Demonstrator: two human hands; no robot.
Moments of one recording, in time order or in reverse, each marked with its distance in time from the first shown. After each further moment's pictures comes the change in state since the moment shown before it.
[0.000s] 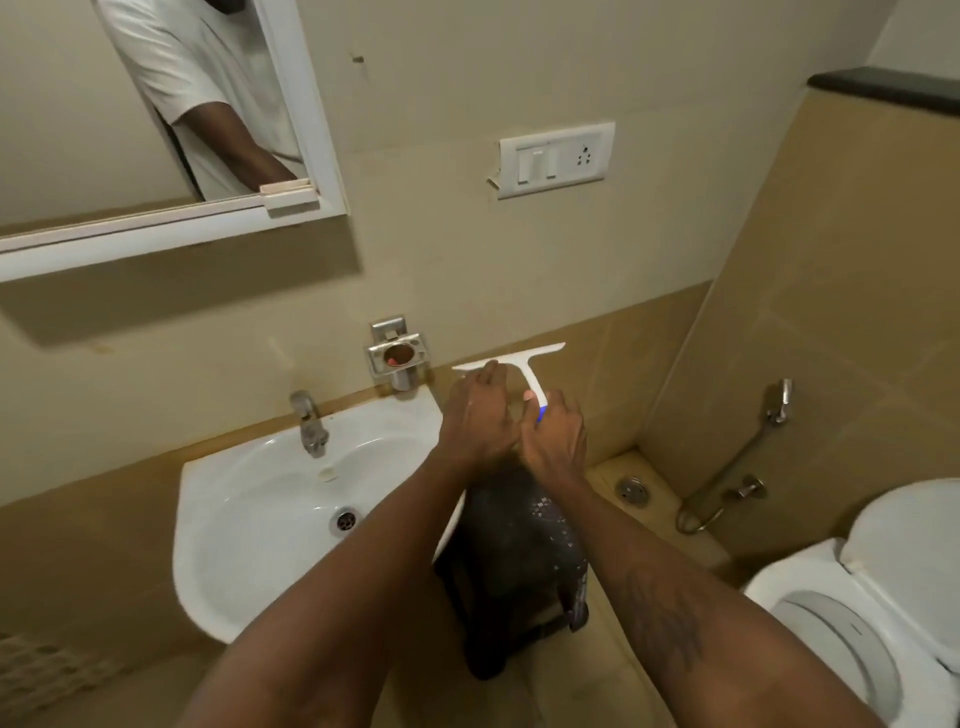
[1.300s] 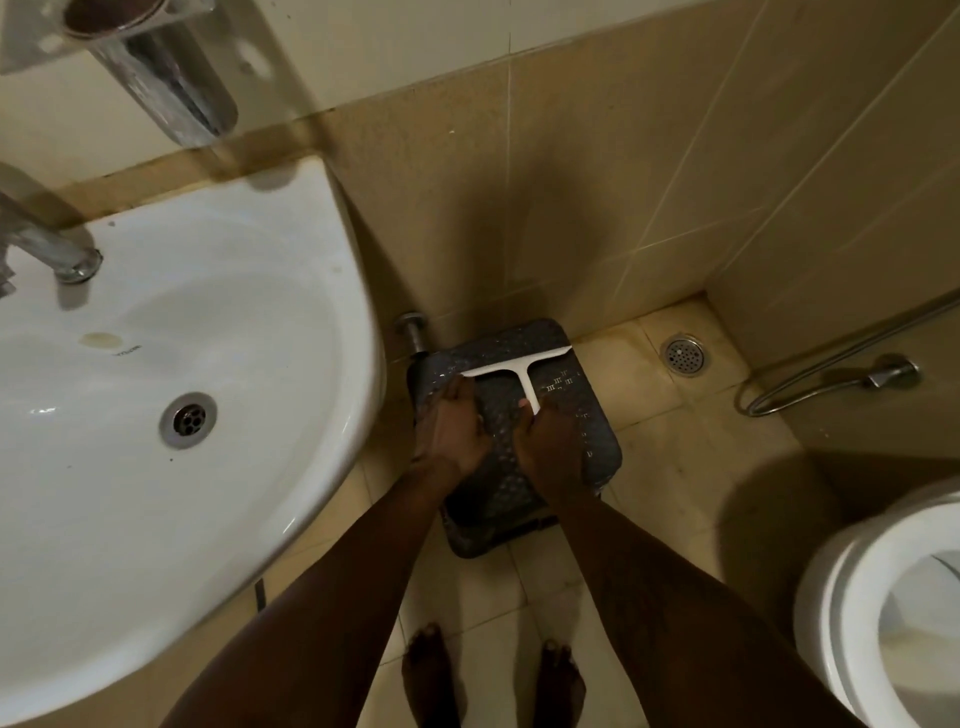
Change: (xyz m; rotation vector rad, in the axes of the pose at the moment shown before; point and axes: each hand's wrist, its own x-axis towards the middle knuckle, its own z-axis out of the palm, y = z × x) left_hand 0.000 -0.156 0.410 -0.061 -0.425 -0.401; right_hand -0.007 0.345 0.286 -0.204 -0.366 0.193
